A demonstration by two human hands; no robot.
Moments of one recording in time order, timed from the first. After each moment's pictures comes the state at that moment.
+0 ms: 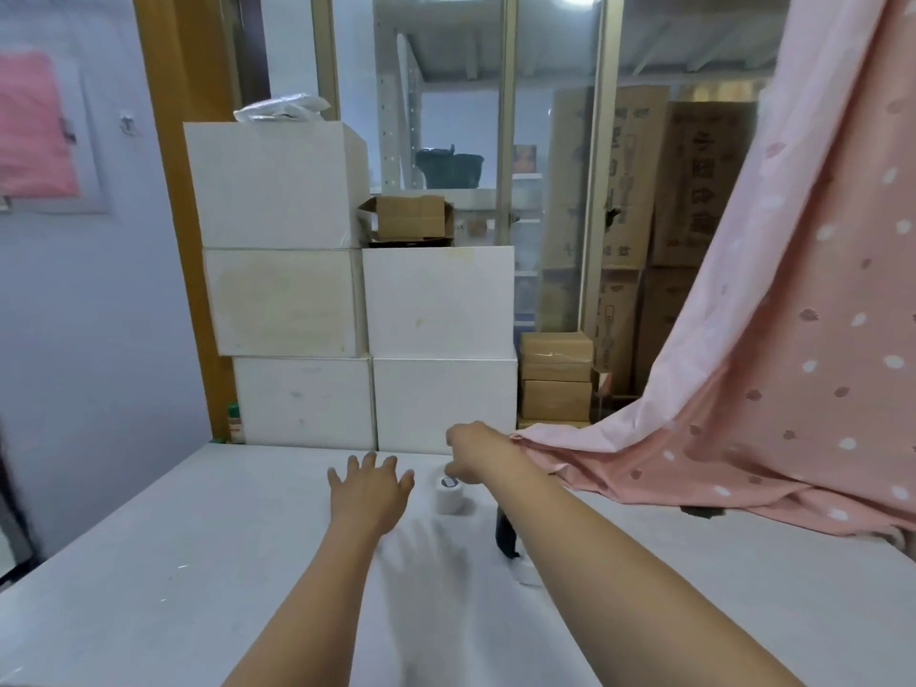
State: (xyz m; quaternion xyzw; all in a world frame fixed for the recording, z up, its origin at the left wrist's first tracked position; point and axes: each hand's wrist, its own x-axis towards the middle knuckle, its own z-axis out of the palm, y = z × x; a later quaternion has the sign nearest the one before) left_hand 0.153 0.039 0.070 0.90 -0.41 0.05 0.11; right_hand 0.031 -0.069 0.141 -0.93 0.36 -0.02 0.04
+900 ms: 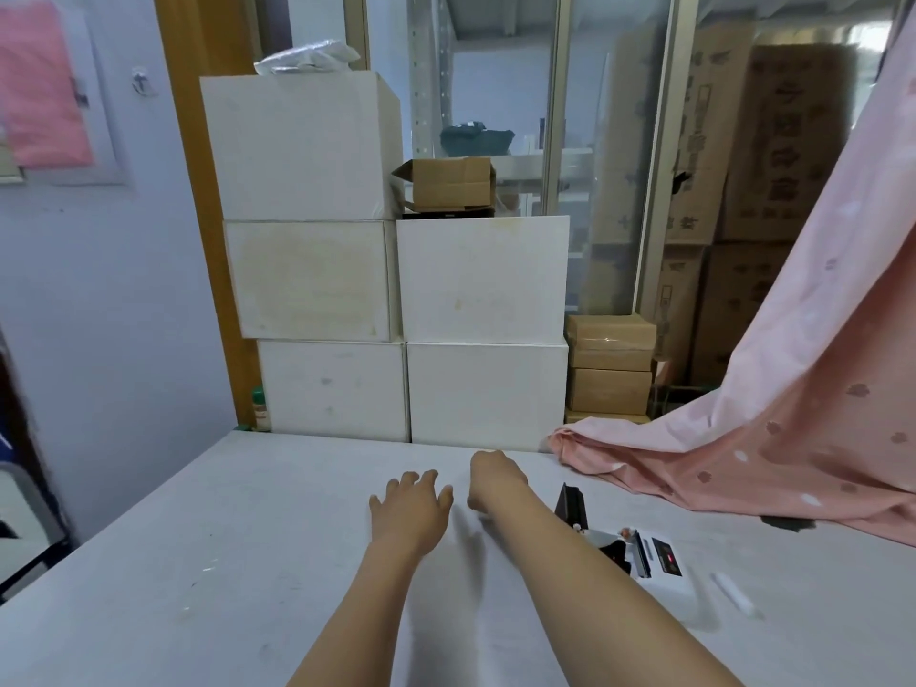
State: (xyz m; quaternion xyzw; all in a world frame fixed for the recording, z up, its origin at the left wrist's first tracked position) left_hand 0.181 0.020 0.025 0.89 -0.41 -0.03 0.18; right_hand 0.111 -0.089 0.060 -0.89 0.44 -0.01 0.11
